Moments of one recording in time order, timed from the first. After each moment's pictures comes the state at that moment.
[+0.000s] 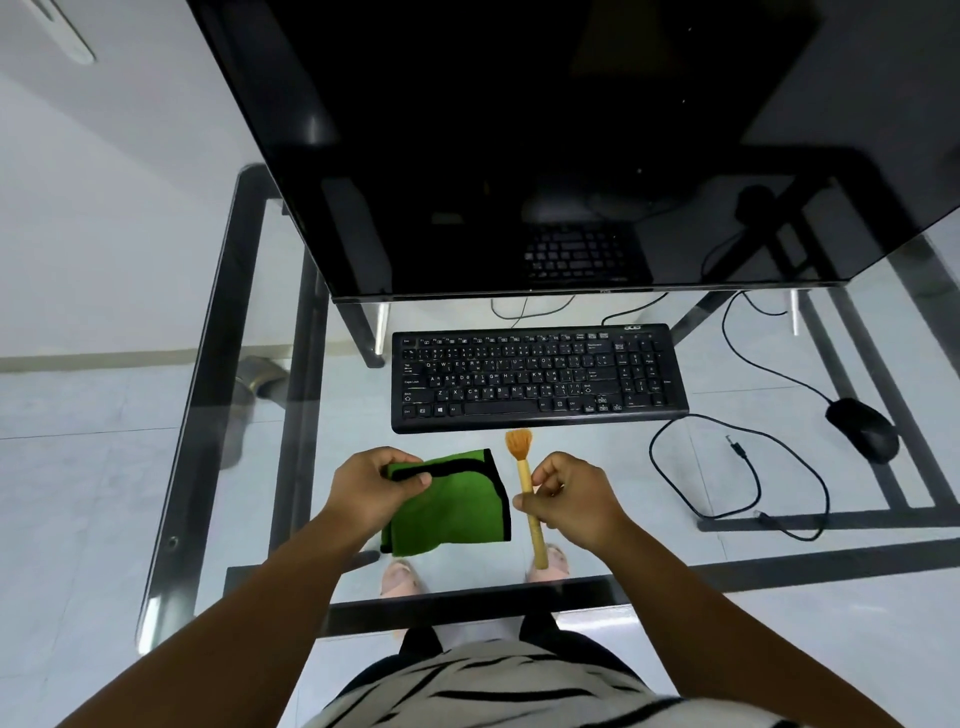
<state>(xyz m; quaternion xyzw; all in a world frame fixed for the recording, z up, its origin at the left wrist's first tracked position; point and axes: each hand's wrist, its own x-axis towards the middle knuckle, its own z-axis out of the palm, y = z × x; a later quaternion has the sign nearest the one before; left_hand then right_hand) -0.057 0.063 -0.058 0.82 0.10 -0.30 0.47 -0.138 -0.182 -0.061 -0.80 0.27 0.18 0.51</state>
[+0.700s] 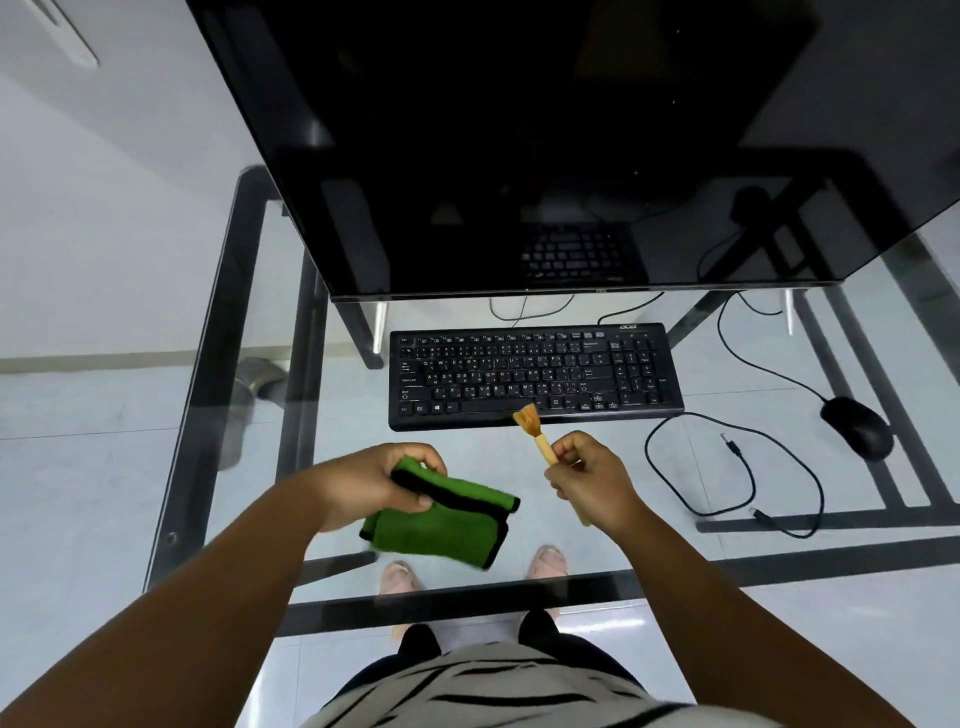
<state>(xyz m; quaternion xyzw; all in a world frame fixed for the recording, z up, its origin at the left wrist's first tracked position) -0.037 0.065 -0.014 0.67 -0.08 -0.56 0.48 -0.131 -0.203 -0.057 -0.79 0.30 0.14 0.51</state>
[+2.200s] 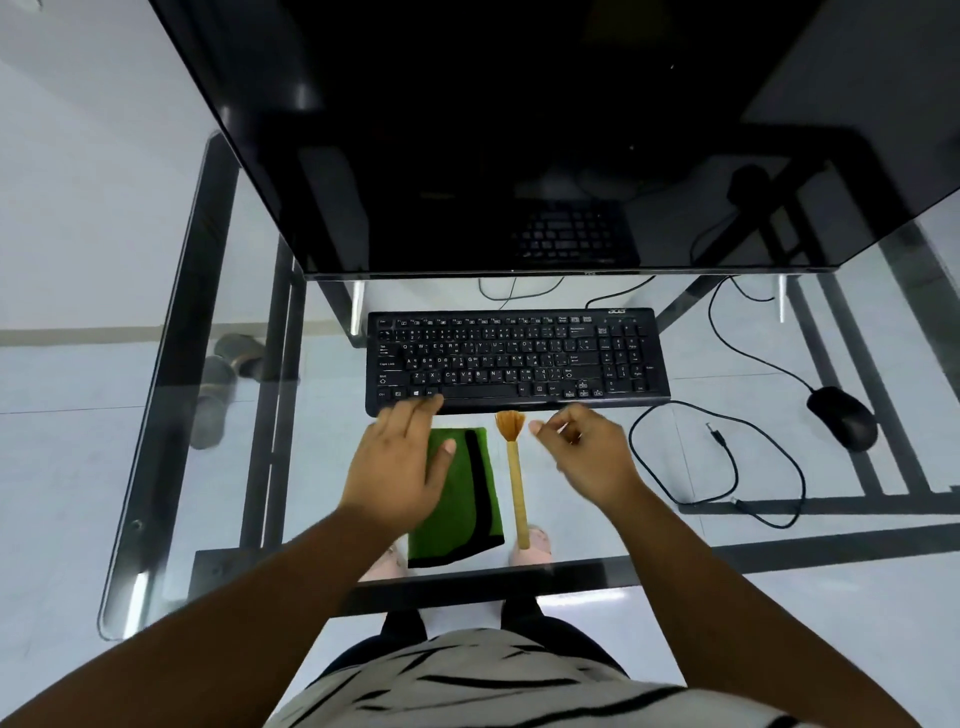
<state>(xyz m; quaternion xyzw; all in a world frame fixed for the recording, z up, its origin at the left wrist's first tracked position) -0.073 0.013 -0.053 0.95 -0.24 -0.07 0.20 -0.121 -0.222 -0.050 -0.86 0.27 0.10 0.43</state>
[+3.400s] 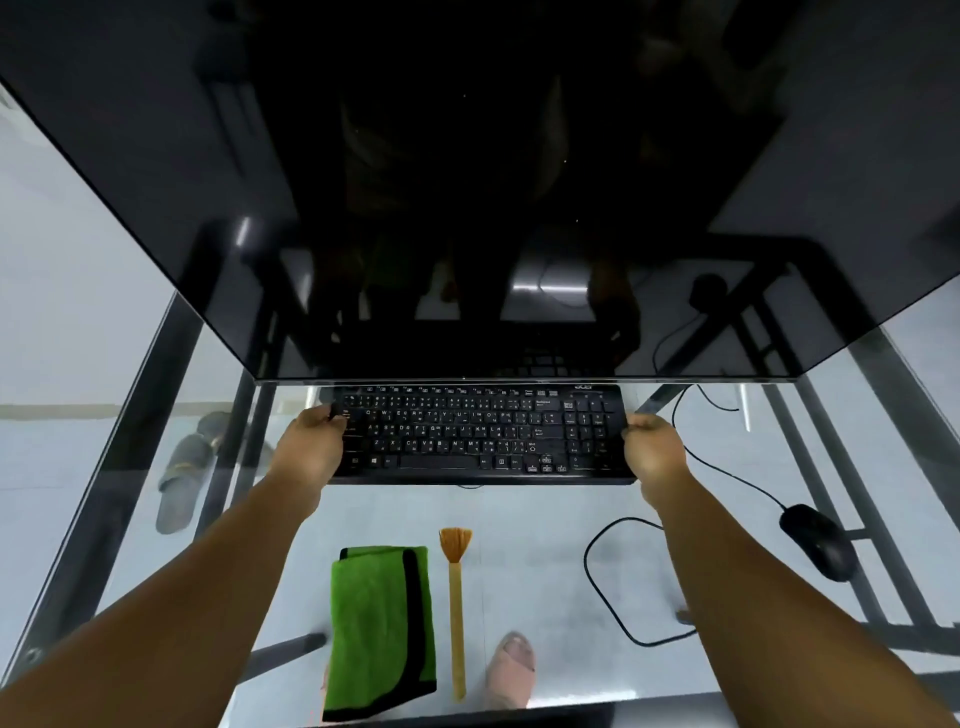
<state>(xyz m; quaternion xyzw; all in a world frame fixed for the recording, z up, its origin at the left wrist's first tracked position) 0.060 -0.028 -0.028 0.80 0.25 -0.16 0.52 -0.019 -0.388 -0.051 -0.75 0.45 0.01 0.49</state>
